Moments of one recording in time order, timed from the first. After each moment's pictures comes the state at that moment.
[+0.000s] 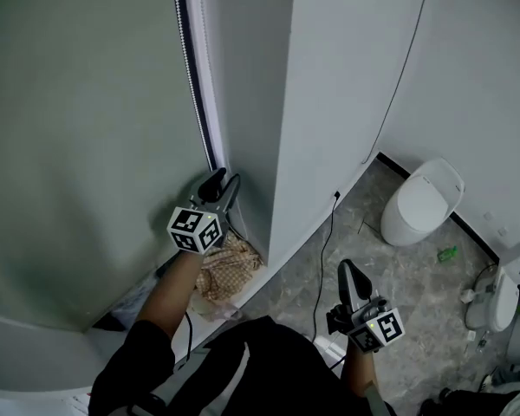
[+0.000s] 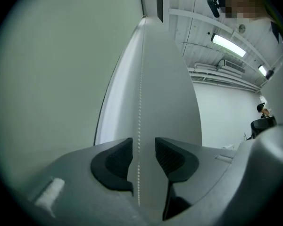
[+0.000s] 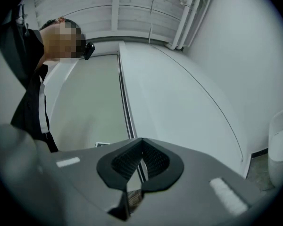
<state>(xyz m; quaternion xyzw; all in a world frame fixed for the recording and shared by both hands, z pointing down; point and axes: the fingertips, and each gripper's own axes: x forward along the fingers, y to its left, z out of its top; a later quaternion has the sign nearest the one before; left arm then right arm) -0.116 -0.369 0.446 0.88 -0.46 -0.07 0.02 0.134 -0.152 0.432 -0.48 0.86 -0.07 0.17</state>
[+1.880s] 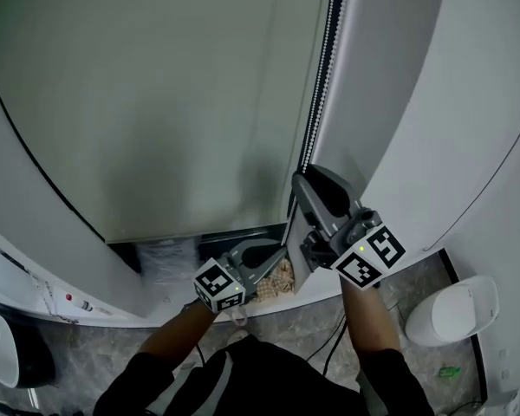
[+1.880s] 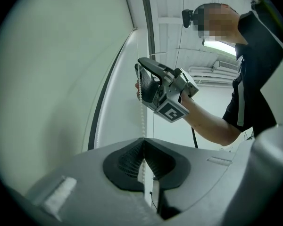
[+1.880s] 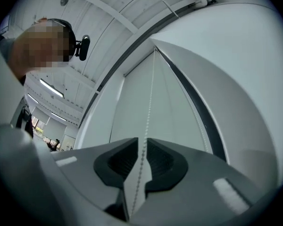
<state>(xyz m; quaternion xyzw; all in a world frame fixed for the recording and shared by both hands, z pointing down) -0.095 -0.199 0.433 0.87 -0.48 -0.09 -0.01 -0.104 -0.221 0.231 -0.04 0.98 -0.01 0.21</state>
